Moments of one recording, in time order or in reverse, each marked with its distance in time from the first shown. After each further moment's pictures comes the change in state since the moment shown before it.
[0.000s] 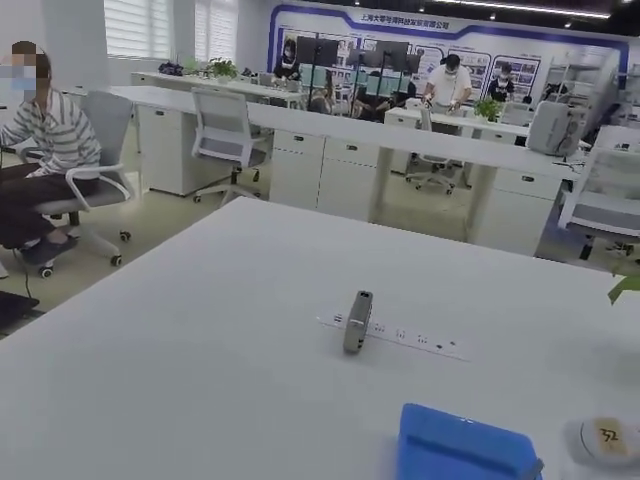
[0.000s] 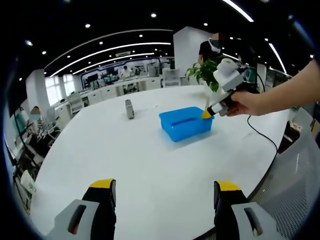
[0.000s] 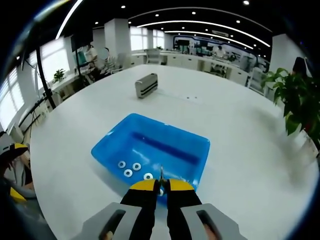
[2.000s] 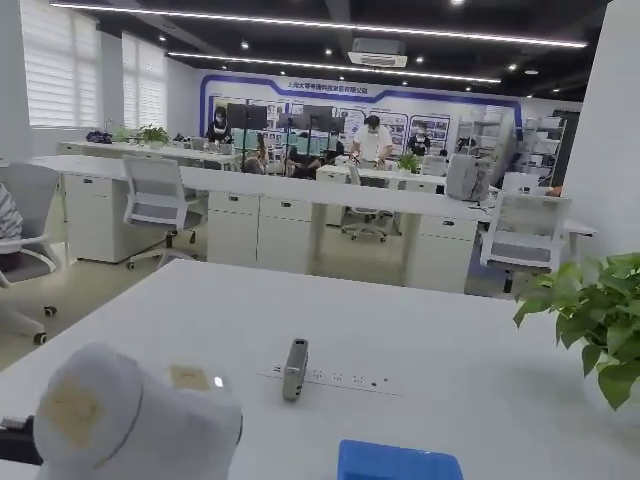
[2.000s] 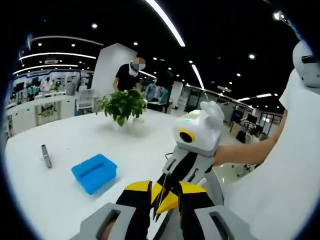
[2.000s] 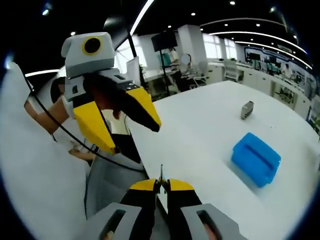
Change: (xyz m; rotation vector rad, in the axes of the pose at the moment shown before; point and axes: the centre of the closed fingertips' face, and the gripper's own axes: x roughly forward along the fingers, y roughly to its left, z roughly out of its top) left arm -0.096 -0.128 0.127 0.144 -0.116 -0.846; right arm -0.194 0.215 -0.032 -0.280 -0.049 0.609
